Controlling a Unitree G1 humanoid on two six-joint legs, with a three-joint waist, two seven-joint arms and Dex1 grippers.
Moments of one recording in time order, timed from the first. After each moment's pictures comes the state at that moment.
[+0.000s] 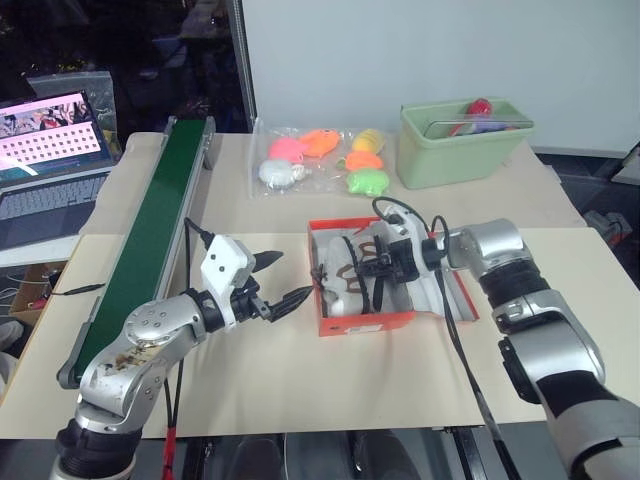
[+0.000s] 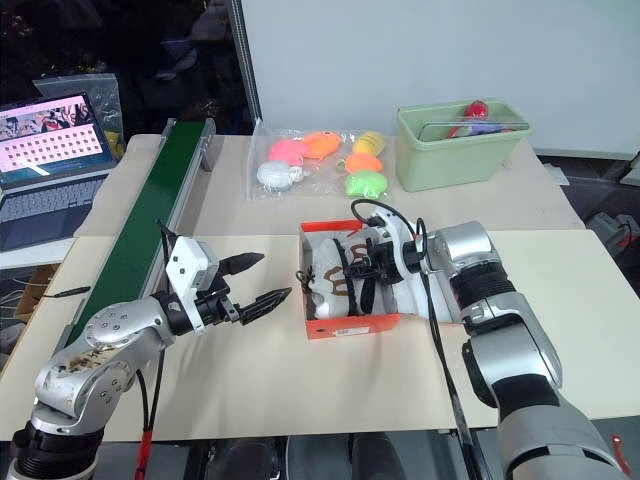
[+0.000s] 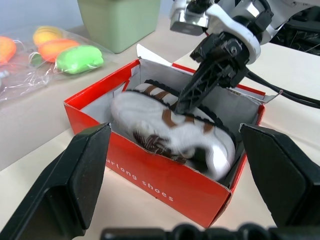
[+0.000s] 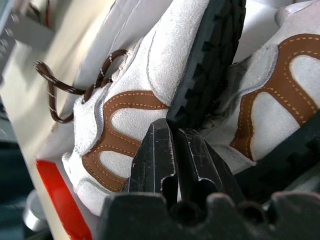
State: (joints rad) left arm -0.17 0.56 0.03 -0.57 -0.53 0.66 -0.59; right arm -1.00 -0.48 0.36 0.62 0.31 0.95 1.05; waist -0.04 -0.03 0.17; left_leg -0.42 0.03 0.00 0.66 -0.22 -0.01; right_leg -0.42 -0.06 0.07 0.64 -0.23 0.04
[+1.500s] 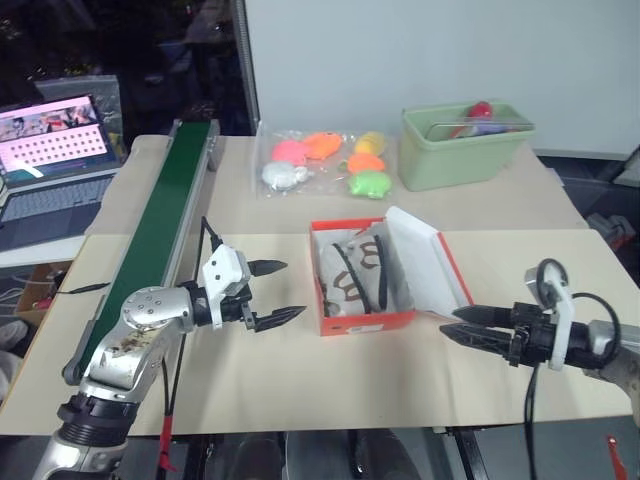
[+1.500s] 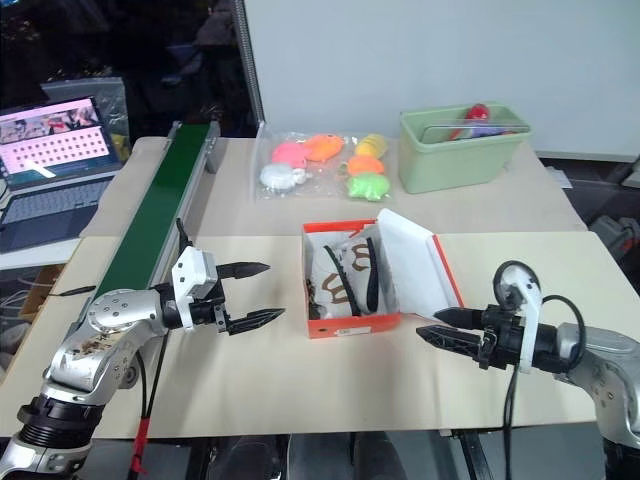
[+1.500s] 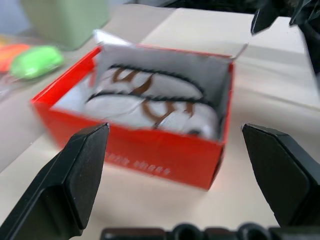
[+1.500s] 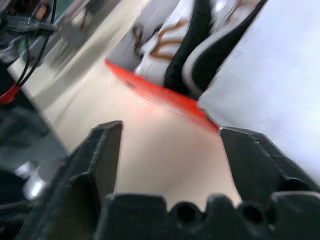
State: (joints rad) left arm -0.25 0.64 -0.06 -0.26 -0.43 0.33 -0.97; right arm 0.00 -0.75 -0.49 -0.47 0.67 1.06 1.01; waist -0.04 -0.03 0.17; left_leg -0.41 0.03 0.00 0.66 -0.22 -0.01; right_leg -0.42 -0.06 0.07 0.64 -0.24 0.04
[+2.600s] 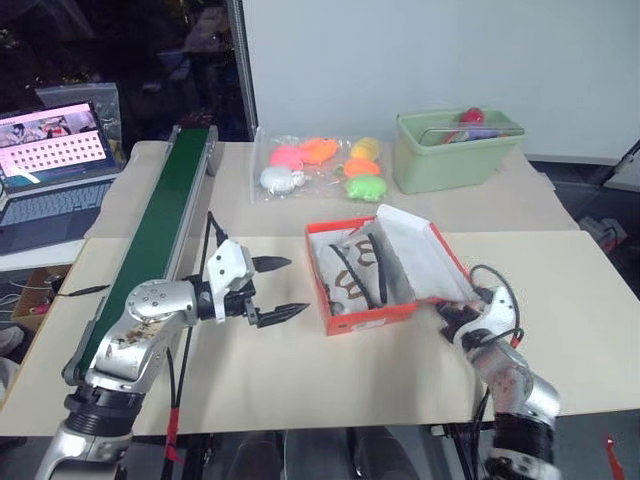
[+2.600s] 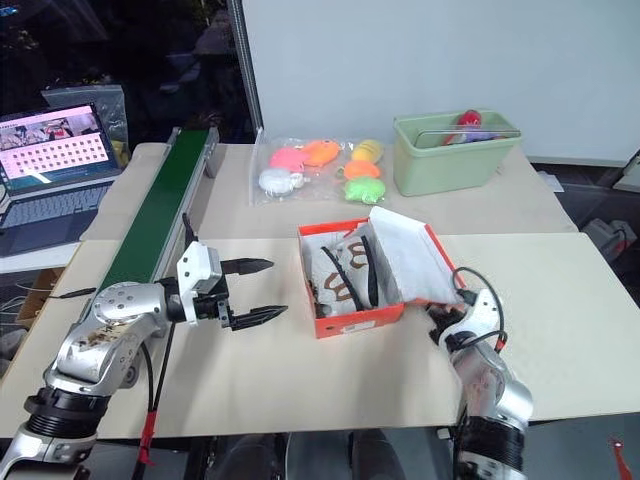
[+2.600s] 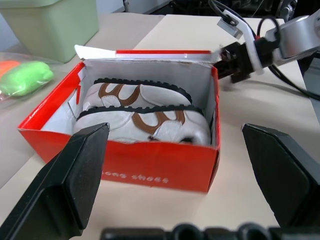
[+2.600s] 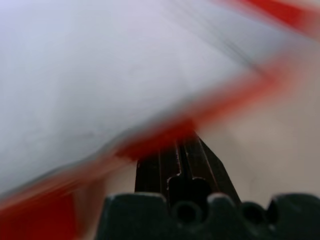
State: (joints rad) left arm -0.29 0.63 -0.06 -0.22 -0.41 0.33 -0.99; right arm -0.27 -0.03 -0.64 0.12 0.65 0.60 0.10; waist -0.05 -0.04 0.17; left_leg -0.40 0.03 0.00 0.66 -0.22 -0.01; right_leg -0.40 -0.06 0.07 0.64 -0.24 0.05
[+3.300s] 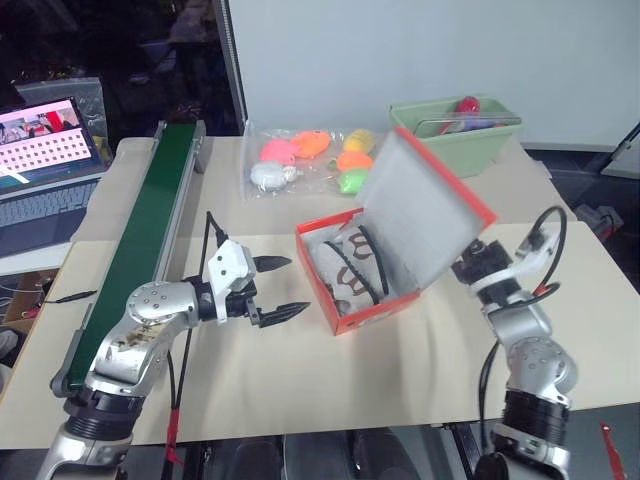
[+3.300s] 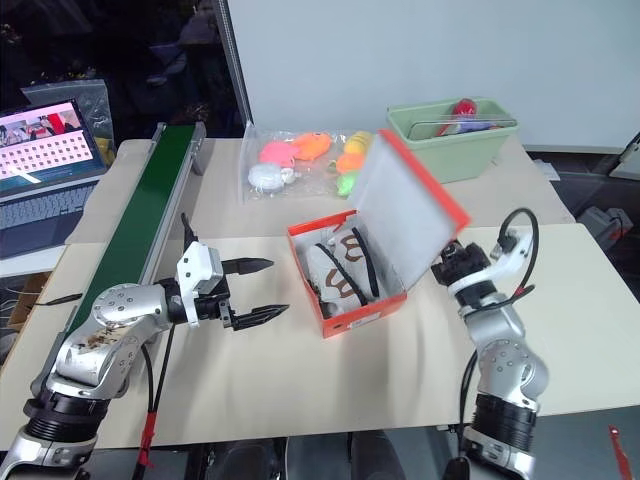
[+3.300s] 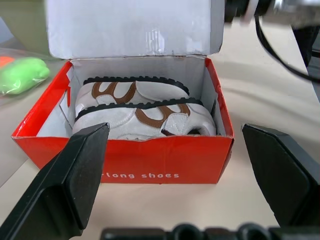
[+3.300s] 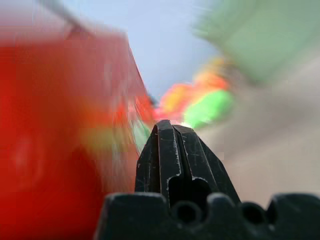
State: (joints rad) left arm -0.27 0.63 -0.05 -0.28 -0.41 0.37 -0.94; right arm -0.30 -0.30 -0.36 -0.21 0.84 0.59 0.44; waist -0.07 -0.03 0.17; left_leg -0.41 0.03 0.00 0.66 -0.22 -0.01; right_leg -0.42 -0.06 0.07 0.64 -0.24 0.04
